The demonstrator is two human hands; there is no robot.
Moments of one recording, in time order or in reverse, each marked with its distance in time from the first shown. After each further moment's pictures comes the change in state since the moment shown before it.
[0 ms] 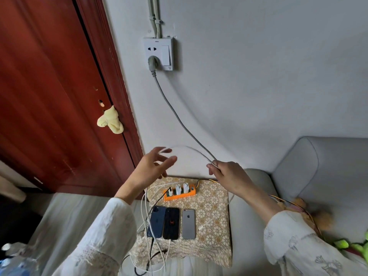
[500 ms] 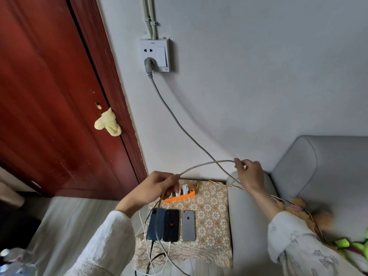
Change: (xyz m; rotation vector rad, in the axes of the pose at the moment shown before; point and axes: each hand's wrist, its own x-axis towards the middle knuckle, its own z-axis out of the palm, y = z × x) left_hand -0.014 -0.011 0.020 -0.119 -0.340 -0.010; right_hand -0.002 0.056 0.008 0.226 0.325 0.611
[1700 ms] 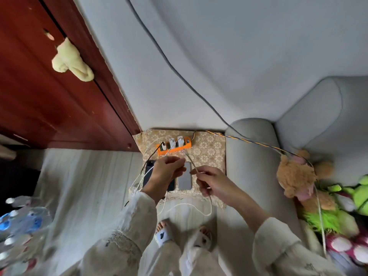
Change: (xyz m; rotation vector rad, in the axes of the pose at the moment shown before) left_hand 0.049 -0.105 0.072 -0.489 0.398 -0.531; right_hand -0.083 0.032 0.079 0.613 -0.877 0.403
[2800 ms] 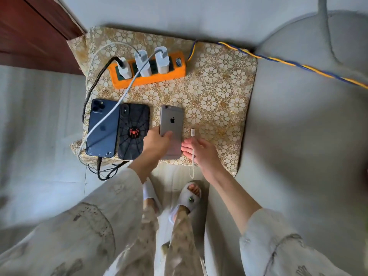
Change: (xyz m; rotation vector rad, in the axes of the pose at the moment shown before) left_hand 0.255 -0.235 0.024 0.605 0.228 -0.280; right_hand 0.249 0.238 -0.050 0.273 0.282 0.241
